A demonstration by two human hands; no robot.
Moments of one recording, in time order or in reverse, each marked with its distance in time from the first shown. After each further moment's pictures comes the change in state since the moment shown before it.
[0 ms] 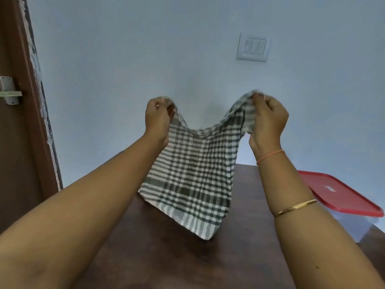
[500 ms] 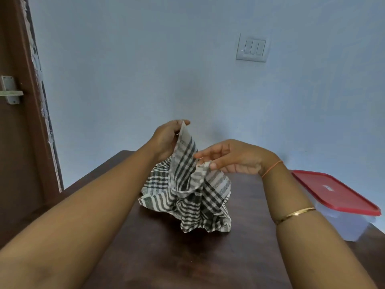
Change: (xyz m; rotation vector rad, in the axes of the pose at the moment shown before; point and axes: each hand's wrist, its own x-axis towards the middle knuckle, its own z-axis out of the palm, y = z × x) left_hand -0.037 -0.004 -0.009 0.120 -0.318 -0.337; right_hand -0.028 0.008 -0.029 -0.381 -1.360 0.701
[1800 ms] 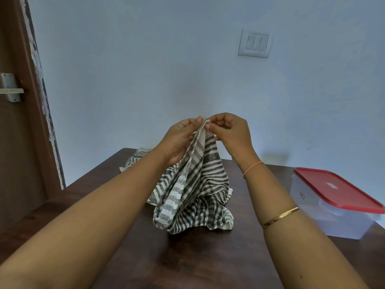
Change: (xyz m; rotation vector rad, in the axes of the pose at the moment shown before) left_hand -0.004 -0.015 0.014 -0.124 -0.207 0.056; right_hand 0.036 -0.006 0.019 -0.052 0.895 -0.494
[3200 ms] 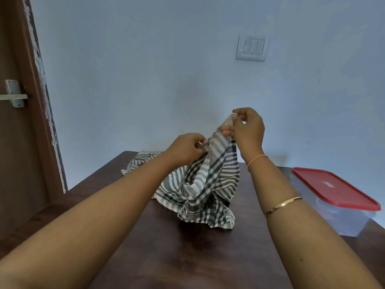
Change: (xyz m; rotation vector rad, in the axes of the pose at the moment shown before) left_hand -0.013 0.000 0.011 1.177 -0.004 0.104; right_hand 0.014 0.007 -0.019 -0.050 0.355 0.014
